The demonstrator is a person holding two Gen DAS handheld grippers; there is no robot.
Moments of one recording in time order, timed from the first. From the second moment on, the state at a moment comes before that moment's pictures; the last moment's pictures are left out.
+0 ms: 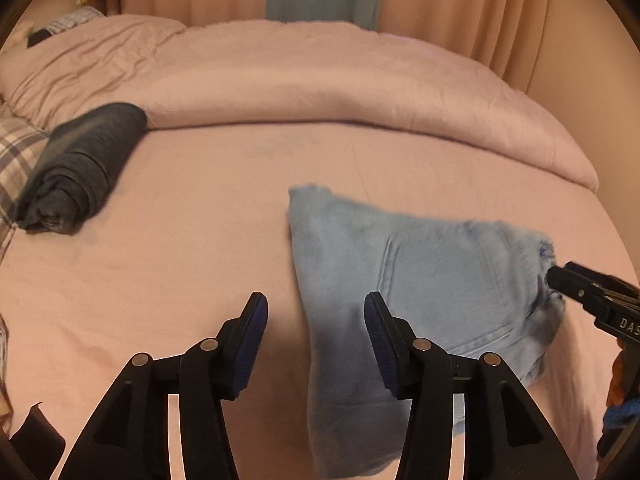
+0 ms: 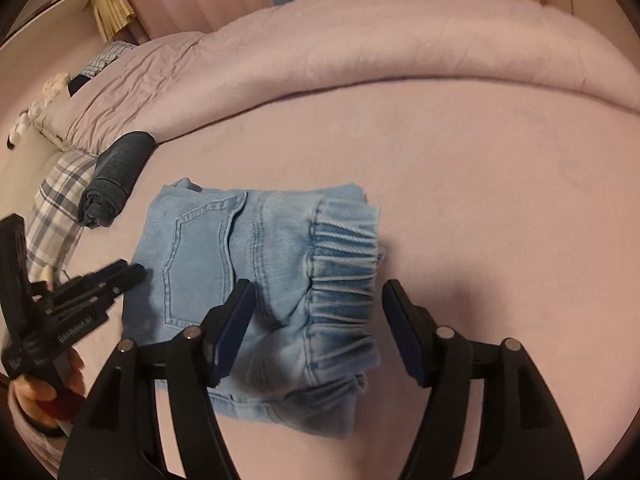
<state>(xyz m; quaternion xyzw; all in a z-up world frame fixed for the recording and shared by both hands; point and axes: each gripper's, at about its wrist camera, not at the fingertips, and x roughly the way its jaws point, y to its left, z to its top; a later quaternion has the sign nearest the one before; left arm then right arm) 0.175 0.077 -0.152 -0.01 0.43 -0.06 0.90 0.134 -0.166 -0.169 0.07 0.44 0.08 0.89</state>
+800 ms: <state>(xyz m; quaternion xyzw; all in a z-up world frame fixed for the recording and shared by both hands) 0.193 0.029 -0.176 0.05 0.46 -0.12 0.88 0.129 -0.128 -0.162 -0.03 0.41 0.18 0.89</state>
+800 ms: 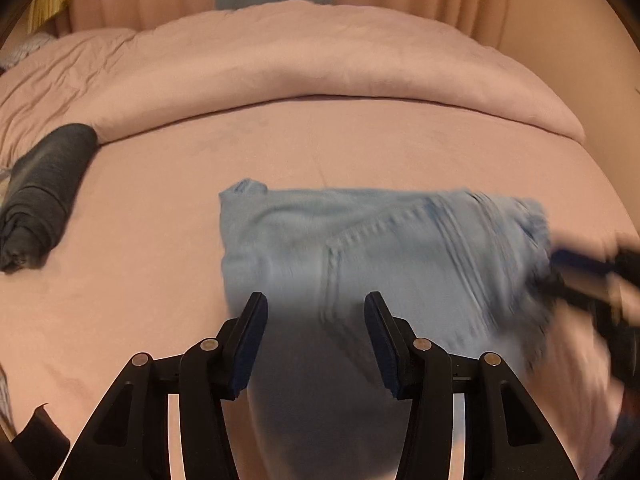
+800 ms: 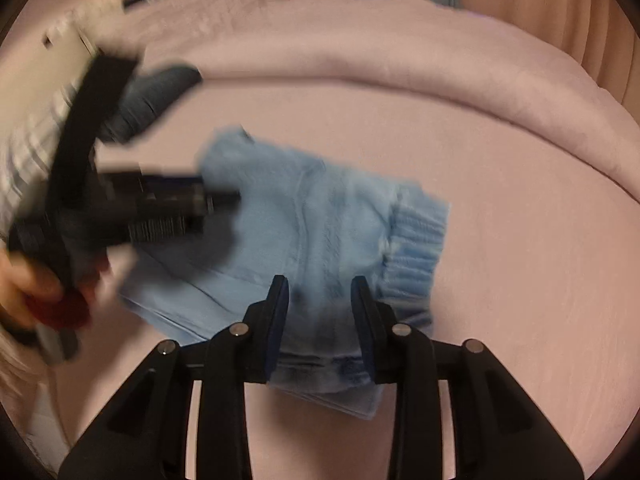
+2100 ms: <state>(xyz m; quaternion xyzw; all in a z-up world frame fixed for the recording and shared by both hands) 0.086 0.033 -0.083 0.04 0.44 -0.01 0.90 0.054 -0.130 -0.073 -0.02 0.39 0.14 0.91</state>
